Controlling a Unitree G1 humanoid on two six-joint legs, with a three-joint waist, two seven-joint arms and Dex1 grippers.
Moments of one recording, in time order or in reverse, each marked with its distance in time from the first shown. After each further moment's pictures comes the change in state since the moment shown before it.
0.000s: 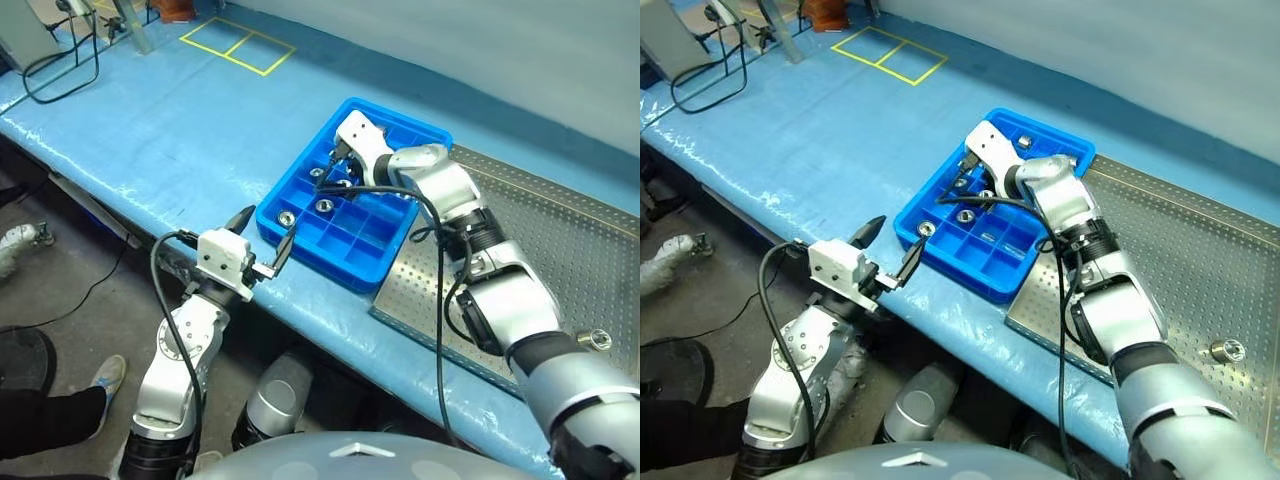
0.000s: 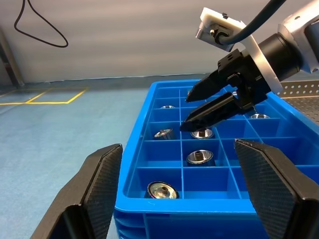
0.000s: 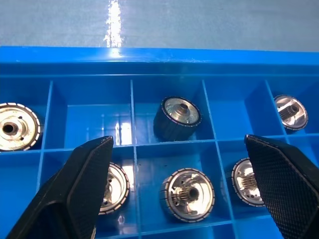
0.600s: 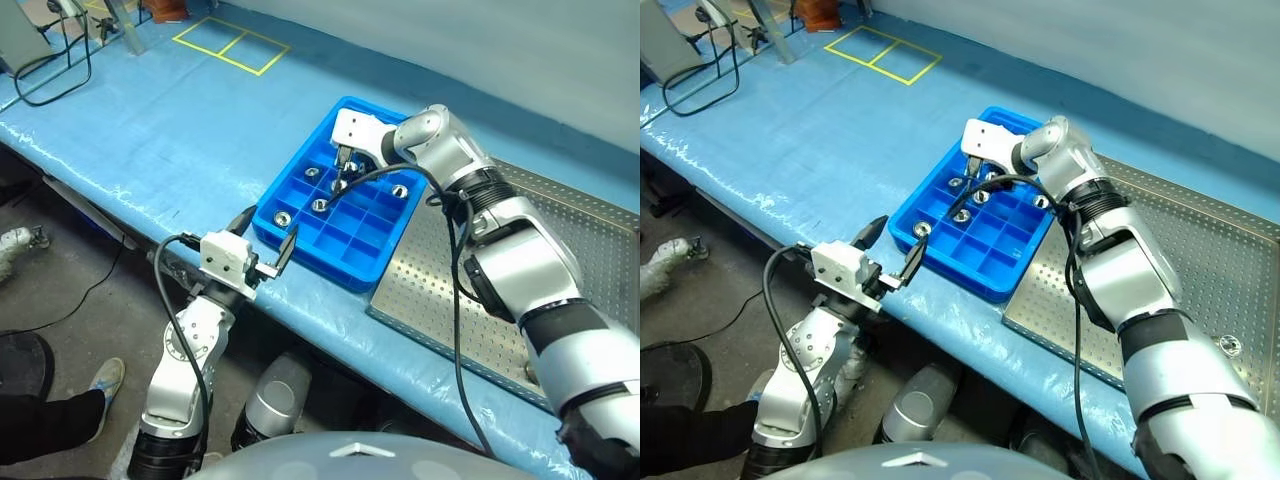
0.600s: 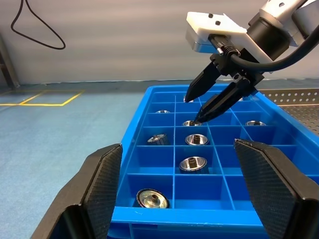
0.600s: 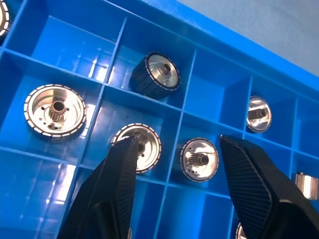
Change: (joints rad) left arm 0.007 -0.025 -0.008 0.032 0.009 -0.039 0.012; right arm -0.186 -0.033 0.106 0.330 -0.186 -0.320 0.248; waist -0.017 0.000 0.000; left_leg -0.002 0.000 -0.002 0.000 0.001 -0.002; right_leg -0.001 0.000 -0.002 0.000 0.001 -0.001
